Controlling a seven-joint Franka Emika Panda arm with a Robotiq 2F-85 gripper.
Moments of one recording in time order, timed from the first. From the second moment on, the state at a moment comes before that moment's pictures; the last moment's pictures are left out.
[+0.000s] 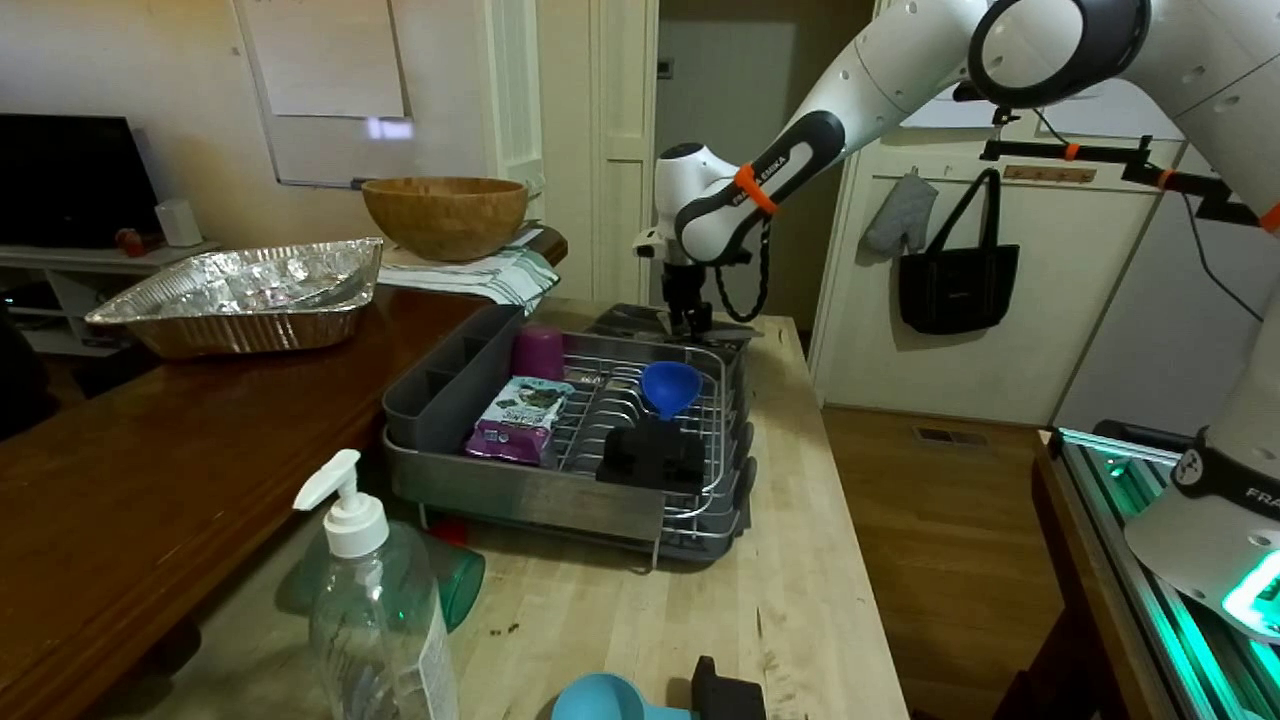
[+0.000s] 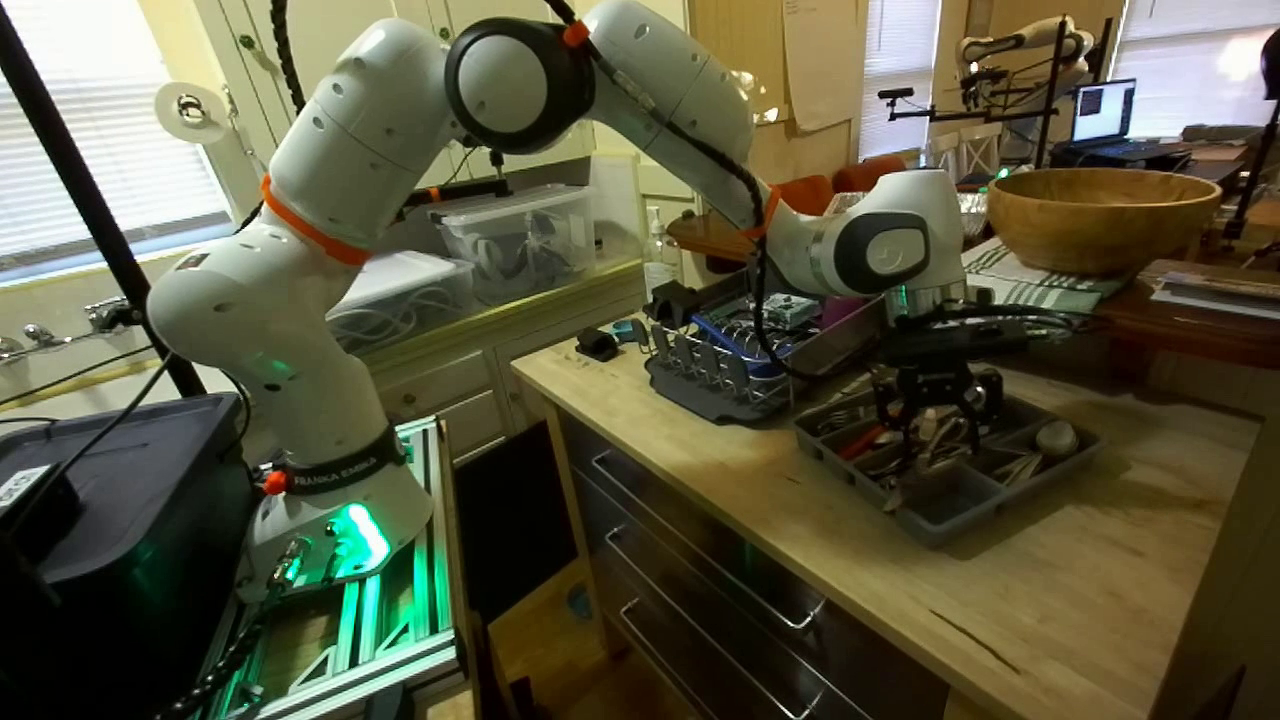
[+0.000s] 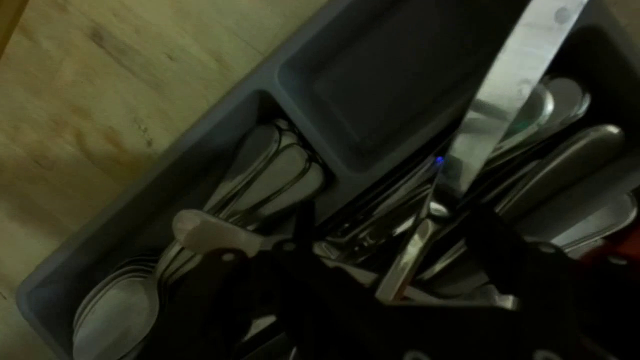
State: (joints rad) arm -0.25 0.83 -0.07 -1.48 -0.31 2.37 -0.99
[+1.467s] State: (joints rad) arm -0.23 0.77 -0.10 -1.56 -0.31 2.34 -0.96
